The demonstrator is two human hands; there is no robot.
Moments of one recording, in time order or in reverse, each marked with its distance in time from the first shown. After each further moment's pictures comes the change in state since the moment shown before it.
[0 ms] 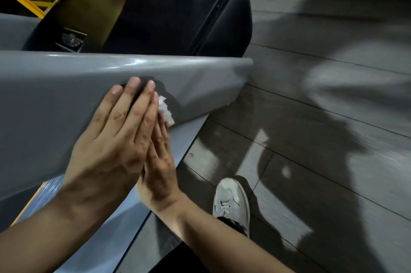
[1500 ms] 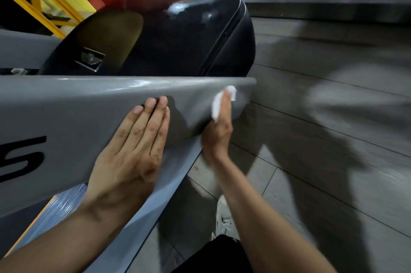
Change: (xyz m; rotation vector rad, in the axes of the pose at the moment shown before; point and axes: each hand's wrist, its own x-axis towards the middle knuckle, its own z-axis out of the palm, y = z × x) left_hand -0.003 0.002 0.004 0.009 0.044 -0.057; right_hand 0.076 0.098 -0.059 -0.163 0.260 0.523
